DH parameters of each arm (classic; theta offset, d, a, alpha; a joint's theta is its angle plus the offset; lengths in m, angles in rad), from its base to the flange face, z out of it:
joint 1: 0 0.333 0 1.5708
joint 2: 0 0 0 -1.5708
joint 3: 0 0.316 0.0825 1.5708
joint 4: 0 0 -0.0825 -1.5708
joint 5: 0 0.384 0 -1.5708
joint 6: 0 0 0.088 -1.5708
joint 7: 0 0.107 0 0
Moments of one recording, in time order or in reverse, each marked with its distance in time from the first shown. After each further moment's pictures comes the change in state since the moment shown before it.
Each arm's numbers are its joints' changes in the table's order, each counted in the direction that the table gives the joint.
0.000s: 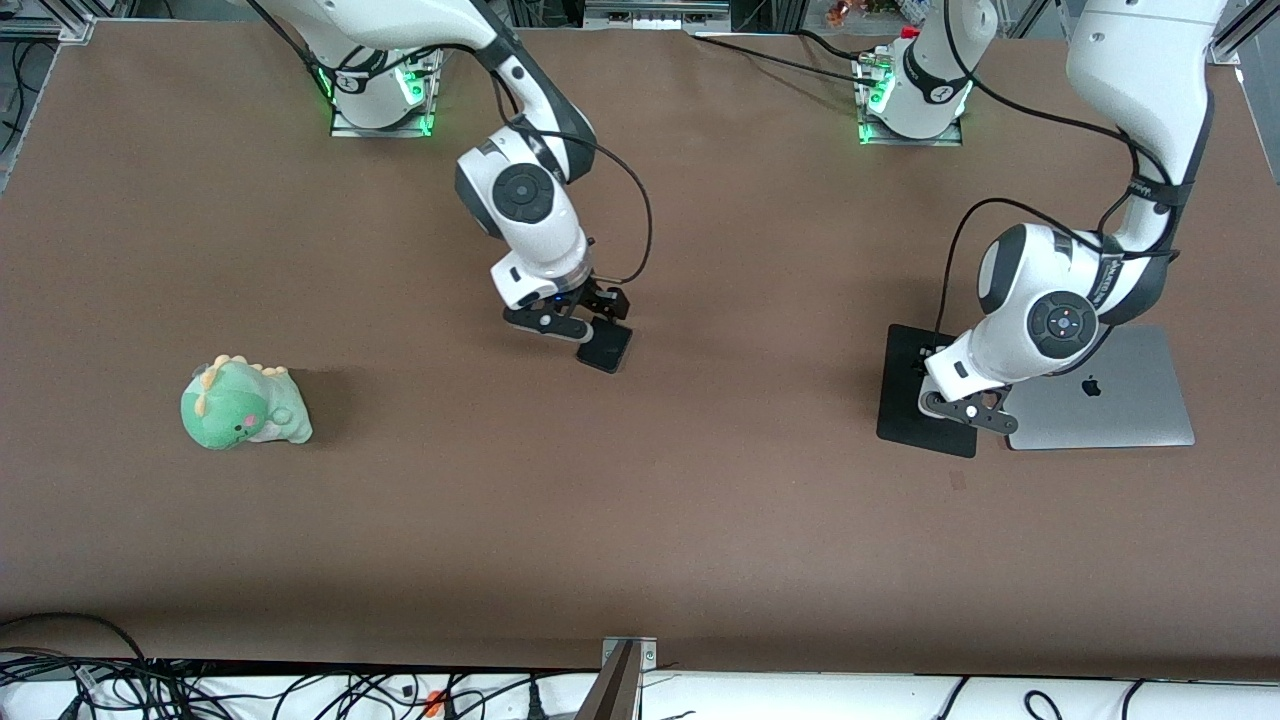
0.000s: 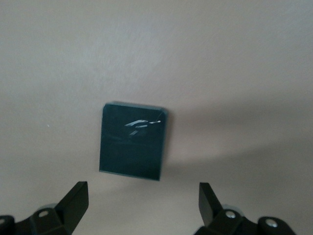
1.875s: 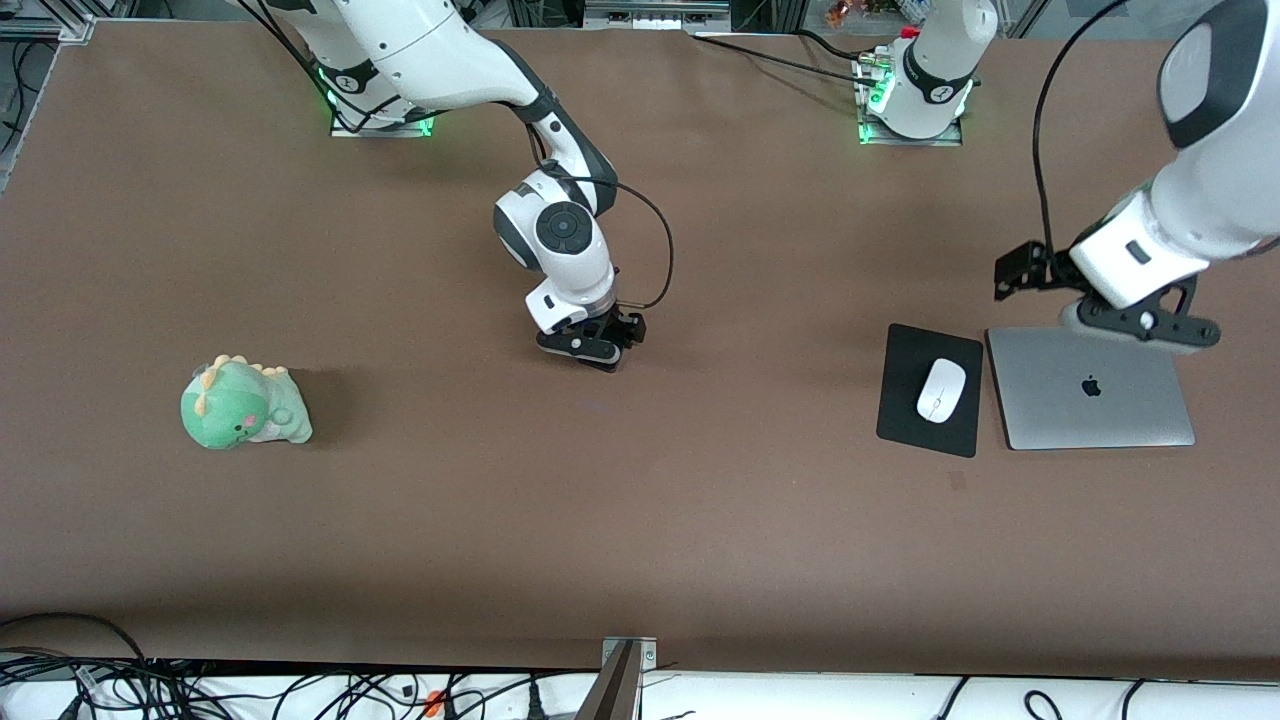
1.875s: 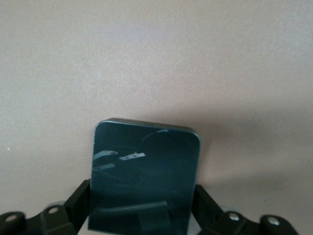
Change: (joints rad) left arm 0.012 0.382 -0.020 0.351 -0.153 0.707 -0.095; right arm 0.040 -0.174 -0.038 0.100 -0.070 -0.094 0.027
